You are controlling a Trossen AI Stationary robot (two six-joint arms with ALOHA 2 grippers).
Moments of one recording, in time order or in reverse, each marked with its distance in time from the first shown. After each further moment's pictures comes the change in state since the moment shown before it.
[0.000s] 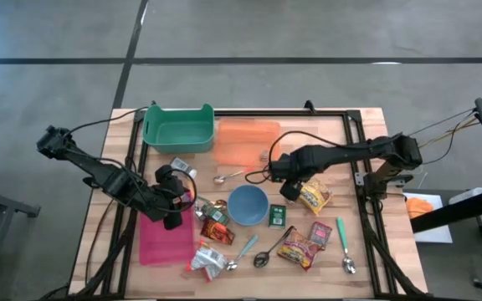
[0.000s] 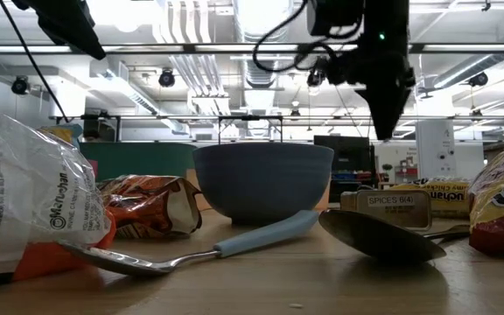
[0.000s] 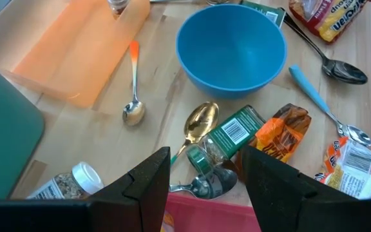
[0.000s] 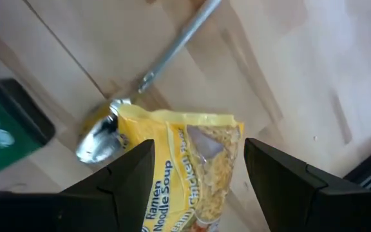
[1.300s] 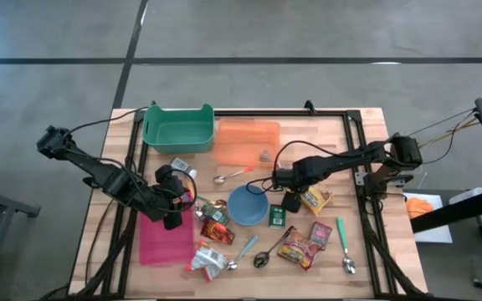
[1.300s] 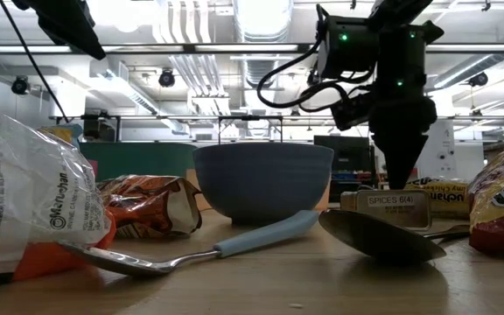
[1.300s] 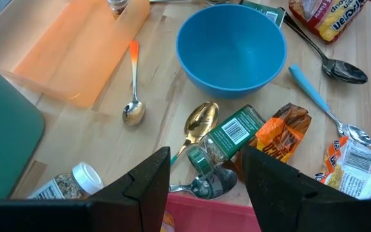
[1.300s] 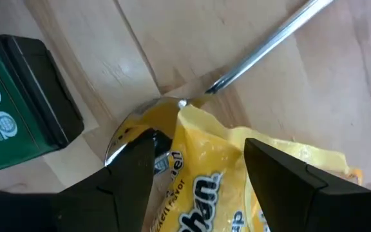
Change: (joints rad) left arm 0.000 0.000 0.000 0.000 0.000 0.002; right arm 0.010 0.002 -0.279 0.410 -0.162 -0.147
